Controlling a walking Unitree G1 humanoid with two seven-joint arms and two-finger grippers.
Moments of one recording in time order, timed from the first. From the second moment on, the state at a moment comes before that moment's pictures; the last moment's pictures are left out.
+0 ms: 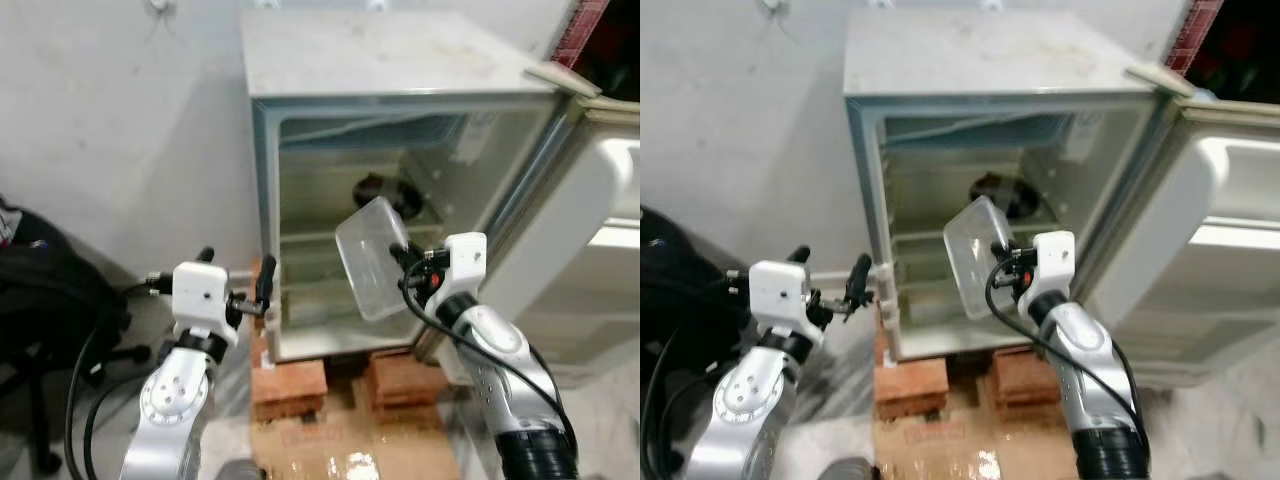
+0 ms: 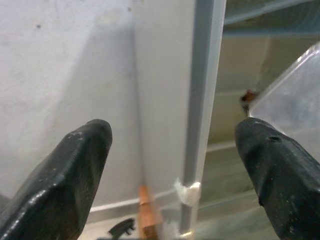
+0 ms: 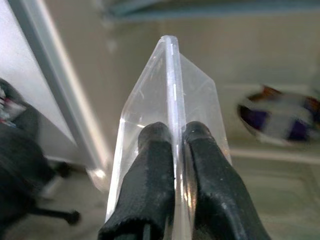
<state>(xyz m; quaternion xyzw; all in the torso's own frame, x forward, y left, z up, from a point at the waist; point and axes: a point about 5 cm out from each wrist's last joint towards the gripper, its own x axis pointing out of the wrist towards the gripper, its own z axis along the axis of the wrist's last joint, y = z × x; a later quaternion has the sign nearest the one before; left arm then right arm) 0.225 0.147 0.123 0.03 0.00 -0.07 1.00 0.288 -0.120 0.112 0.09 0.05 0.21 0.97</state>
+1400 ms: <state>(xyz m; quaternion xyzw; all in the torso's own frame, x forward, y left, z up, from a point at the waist) 0.202 0.156 0.097 0.02 0.09 -0.04 0.99 0.287 -0.129 0.101 0.07 0.07 0.20 0.97</state>
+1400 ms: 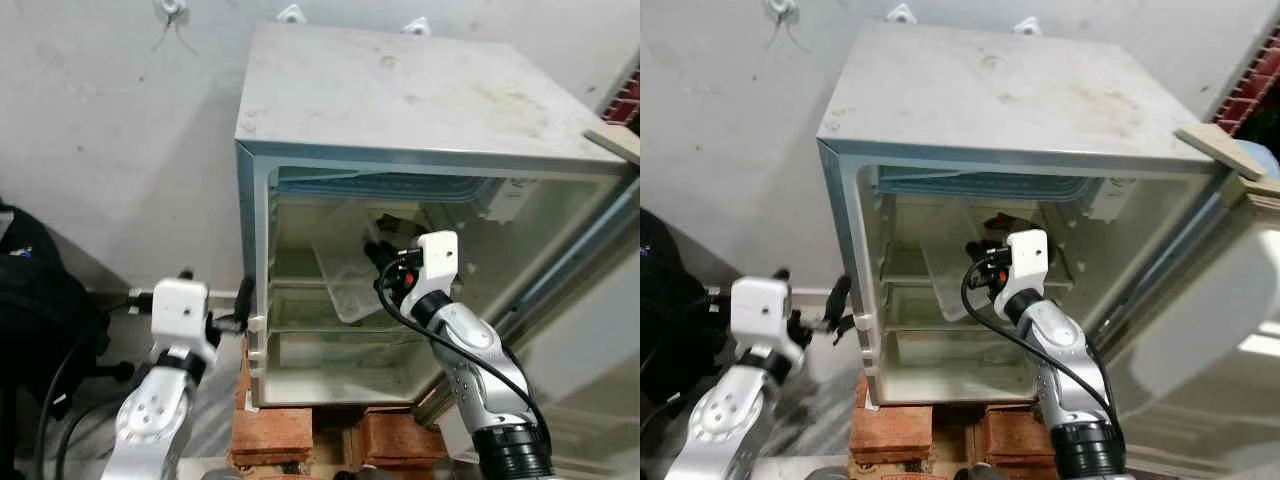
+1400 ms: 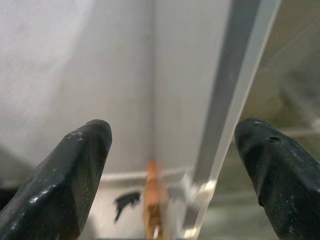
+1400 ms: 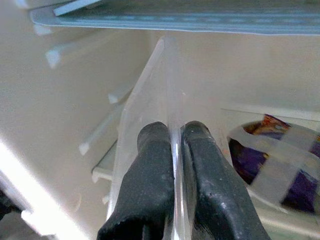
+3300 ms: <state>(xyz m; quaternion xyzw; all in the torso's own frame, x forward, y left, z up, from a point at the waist) 0.100 0.147 0.113 -0.01 0.23 -0.02 0.97 0.384 -0.065 0.127 0.35 0.13 0.00 0.93</state>
